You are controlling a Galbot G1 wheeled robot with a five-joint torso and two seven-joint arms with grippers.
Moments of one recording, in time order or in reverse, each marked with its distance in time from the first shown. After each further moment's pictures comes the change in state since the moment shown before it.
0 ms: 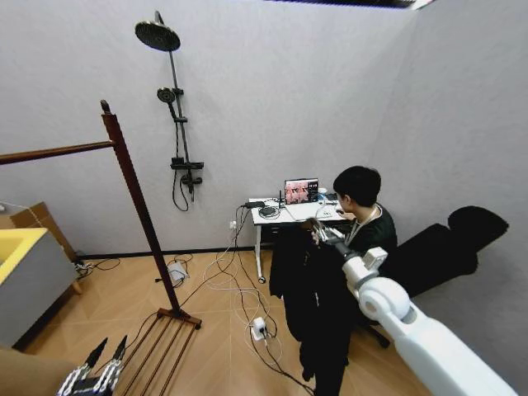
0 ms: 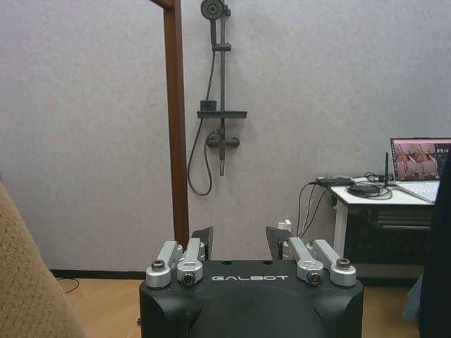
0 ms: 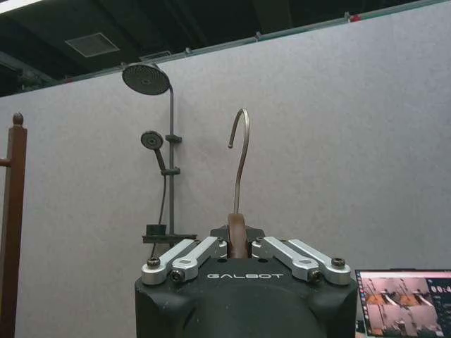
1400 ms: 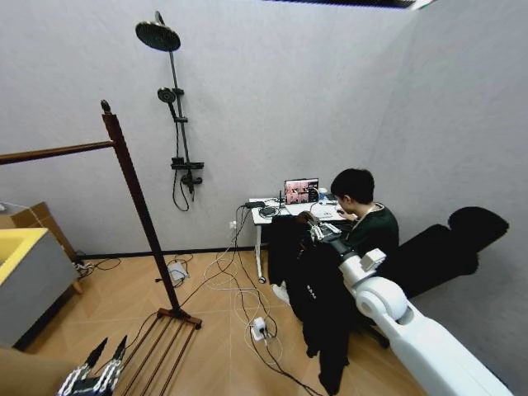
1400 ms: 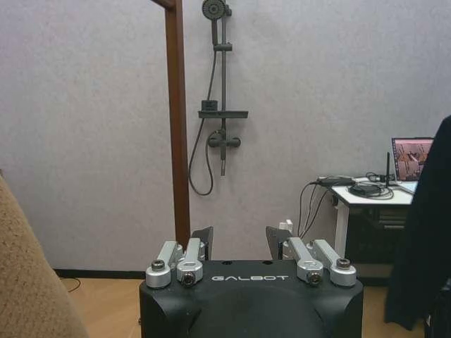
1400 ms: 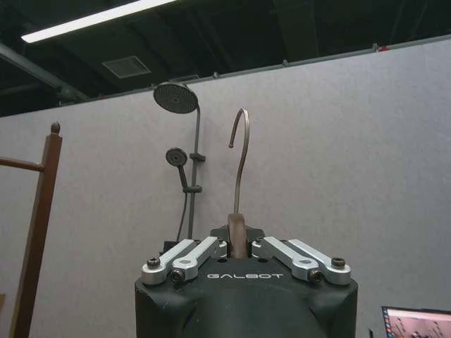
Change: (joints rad) left arm 0.000 0.000 0.000 0.000 0.000 0.000 0.000; right arm 0.014 0.071 -0.026 -0.054 -0.128 0.102 -0.105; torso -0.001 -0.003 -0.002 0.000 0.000
